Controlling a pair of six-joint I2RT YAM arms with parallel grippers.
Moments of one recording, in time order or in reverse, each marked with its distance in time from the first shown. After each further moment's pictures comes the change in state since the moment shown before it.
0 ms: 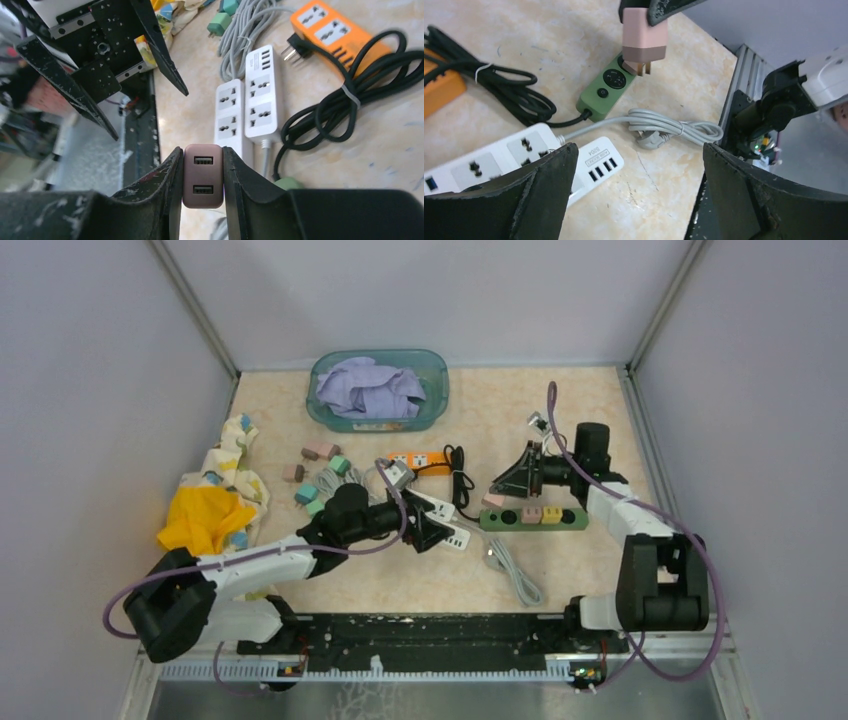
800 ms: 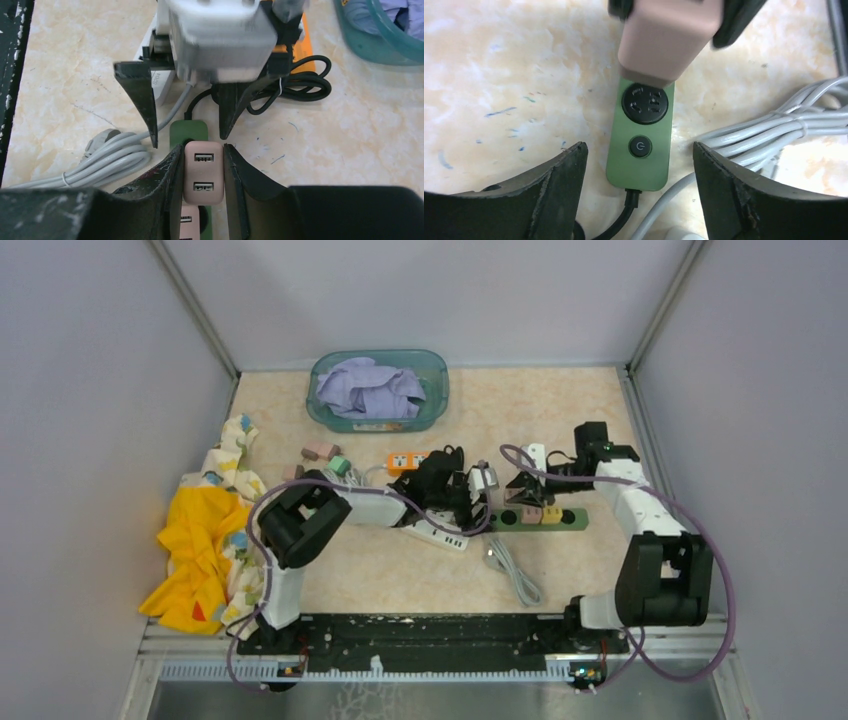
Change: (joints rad) left arm -0.020 0.771 0.581 -0.123 0.239 0.529; right arm -0.008 0.029 0.191 -0.832 0.239 -1.408
